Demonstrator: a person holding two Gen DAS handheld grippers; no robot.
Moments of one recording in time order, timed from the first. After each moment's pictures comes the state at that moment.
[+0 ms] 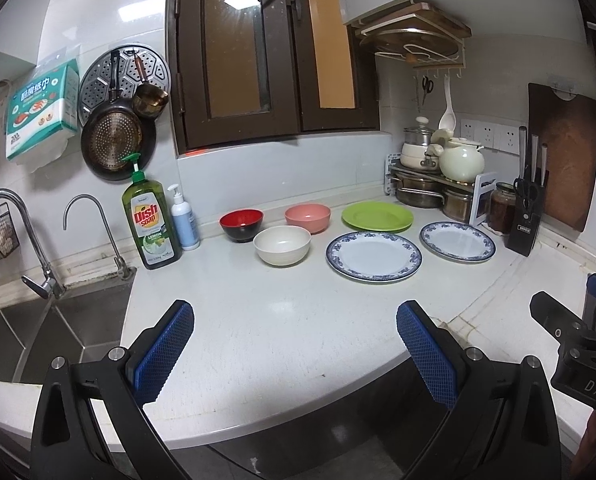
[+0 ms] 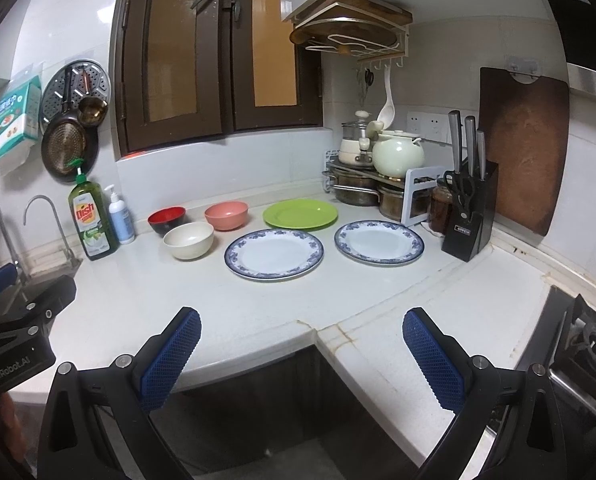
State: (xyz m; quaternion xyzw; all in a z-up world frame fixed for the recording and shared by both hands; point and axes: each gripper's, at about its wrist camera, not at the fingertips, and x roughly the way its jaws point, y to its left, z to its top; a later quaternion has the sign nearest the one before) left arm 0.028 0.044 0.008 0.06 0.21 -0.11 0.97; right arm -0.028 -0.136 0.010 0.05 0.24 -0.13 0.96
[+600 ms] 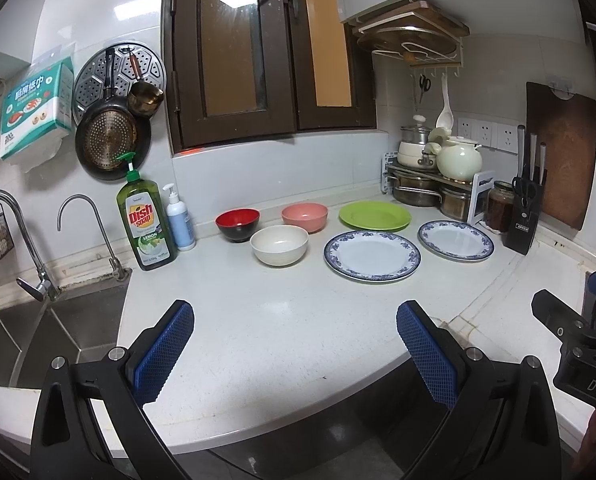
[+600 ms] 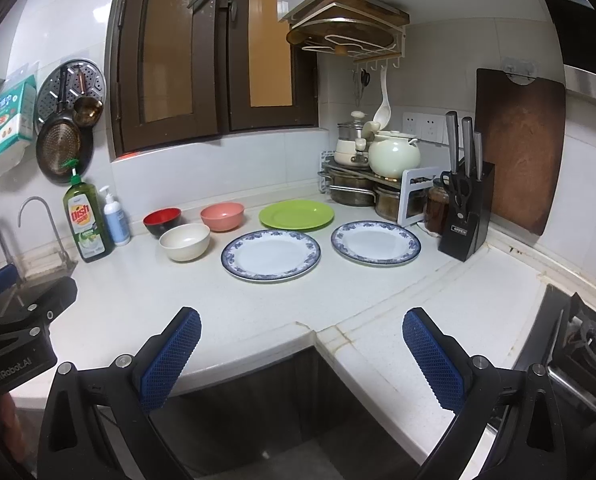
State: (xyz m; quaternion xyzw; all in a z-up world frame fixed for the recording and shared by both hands) left arm 0.036 0.046 0.009 0.06 0.22 -0.11 0.97; right arm -0.026 -0.136 0.011 0.05 0.24 -0.13 0.96
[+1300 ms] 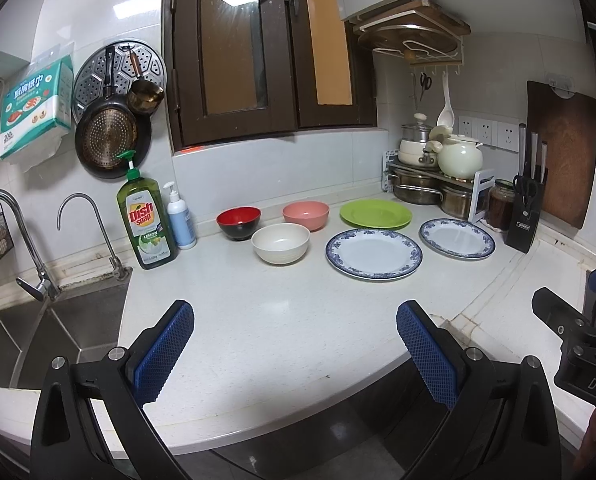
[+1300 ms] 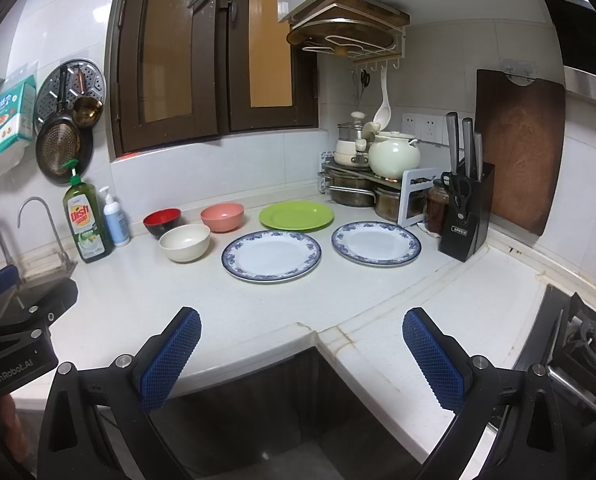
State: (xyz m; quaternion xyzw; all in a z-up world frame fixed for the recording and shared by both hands) left arm 0.039 0.050 0.008 0.06 0.22 -0.12 0.97; right arm -0.025 -0.135 0.011 0.05 0.24 -0.14 0.96
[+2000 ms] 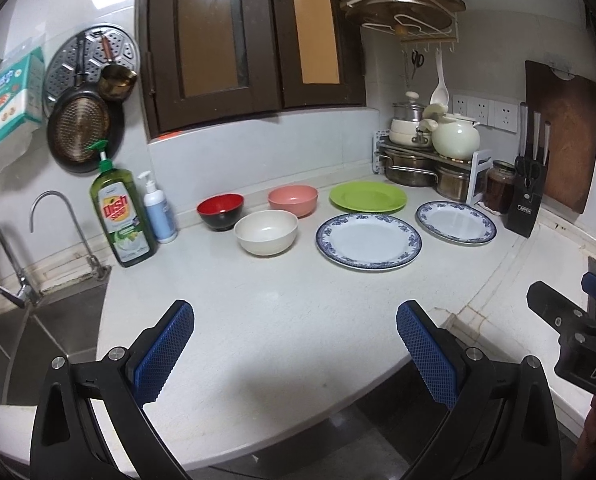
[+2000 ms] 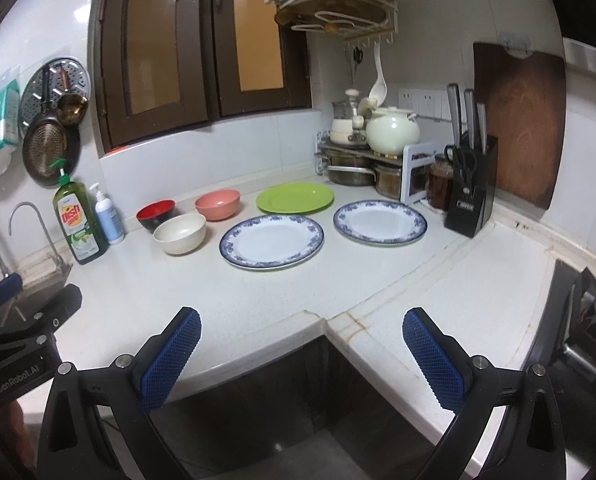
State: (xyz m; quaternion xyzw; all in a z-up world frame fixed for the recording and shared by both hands) left arm 0.091 0.038 -0.014 0.08 0.25 -0.14 0.95; right arm 0.002 -0.136 -0.008 0.08 0.27 -0.15 0.95
